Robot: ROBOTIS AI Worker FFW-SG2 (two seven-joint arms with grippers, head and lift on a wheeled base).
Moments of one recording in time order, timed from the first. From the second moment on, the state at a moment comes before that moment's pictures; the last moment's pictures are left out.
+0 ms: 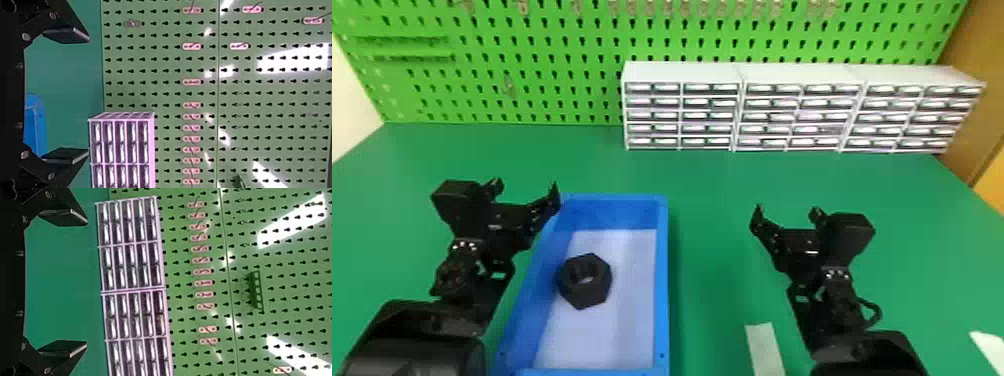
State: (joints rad) left arm 0.00 0.21 -0.04 -1.65 0.19 0.00 -0.03; right arm -0.02 -0.01 0.09 -1.49 -0.11 -0.13 -0.06
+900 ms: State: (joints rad) left arm 0.01 0.21 0.01 -1.68 0.16 0.00 -0.04; right arm -0.01 -0.01 0.05 -1.49 -0.10 -0.15 -0.06
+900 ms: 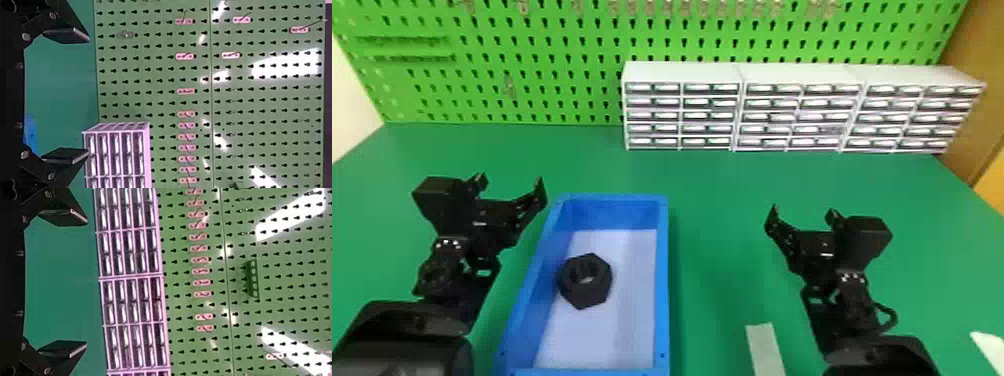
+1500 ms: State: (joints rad) left arm 0.01 0.21 0.00 -1.68 0.16 0.00 -0.04; right arm 0.00 -0.02 0.06 -1.50 -0.11 -0.13 -0.06
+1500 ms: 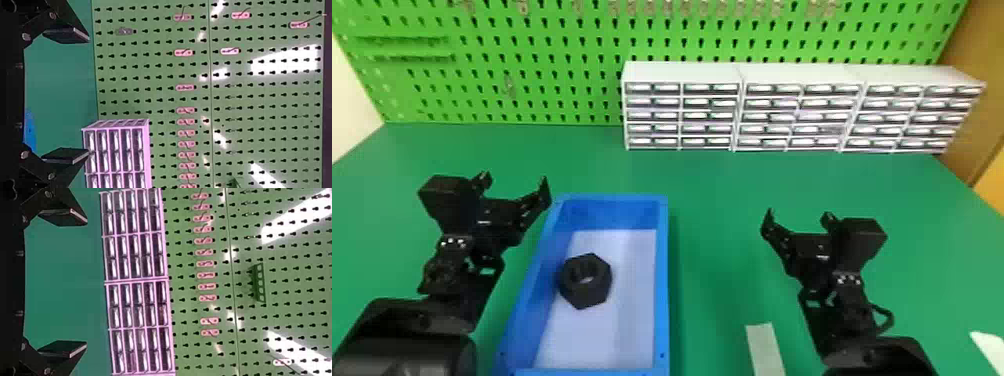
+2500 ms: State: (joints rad) left arm 0.01 0.21 -0.01 -1.68 0.16 0.00 -0.04; right arm 0.00 -0.02 0.06 -1.50 -0.11 -0.13 -0.06
